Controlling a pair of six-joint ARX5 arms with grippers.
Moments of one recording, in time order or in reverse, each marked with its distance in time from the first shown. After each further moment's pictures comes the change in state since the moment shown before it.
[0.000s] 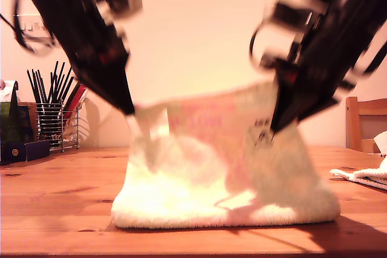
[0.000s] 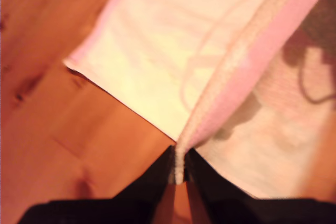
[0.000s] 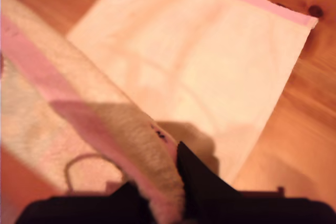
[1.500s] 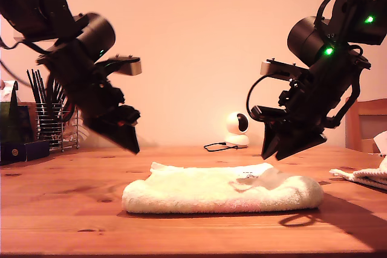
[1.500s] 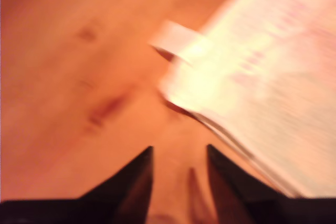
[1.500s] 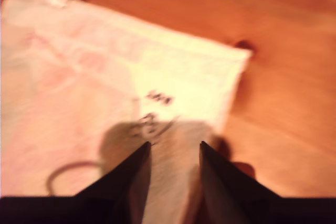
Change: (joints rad) left arm 0.088 0.250 -0.003 0.355 0.011 -0.039; right arm -0.102 0.315 0.154 0.163 -0.042 0.024
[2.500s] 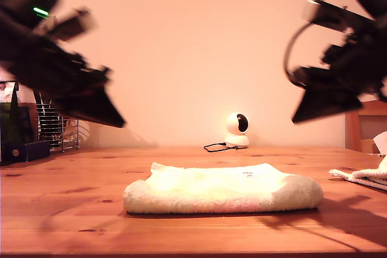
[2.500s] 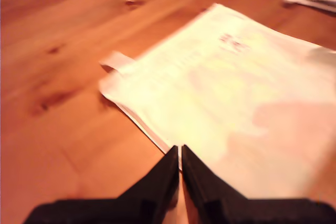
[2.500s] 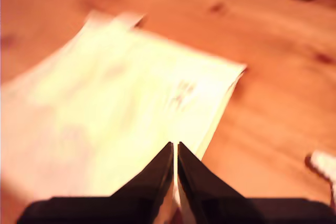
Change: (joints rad) left arm 0.004 -0.459 -0.539 0.377 0.172 -0.206; right arm 0.002 -0.505 -0.452 0.229 0.009 -0.134
